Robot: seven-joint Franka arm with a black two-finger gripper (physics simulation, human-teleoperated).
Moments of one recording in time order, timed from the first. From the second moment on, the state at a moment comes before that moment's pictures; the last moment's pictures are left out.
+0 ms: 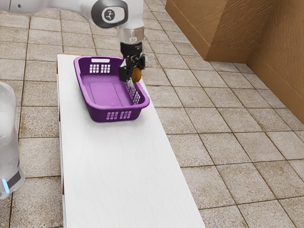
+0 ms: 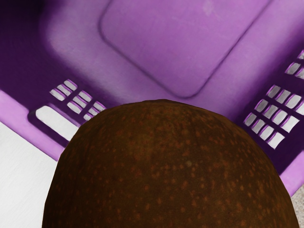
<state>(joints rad) 0.07 -0.49 0.15 -2.20 -0.14 1.85 -2.11</state>
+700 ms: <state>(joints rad) 0.25 -0.51 0.17 -2.26 -0.15 1.73 -2.07</state>
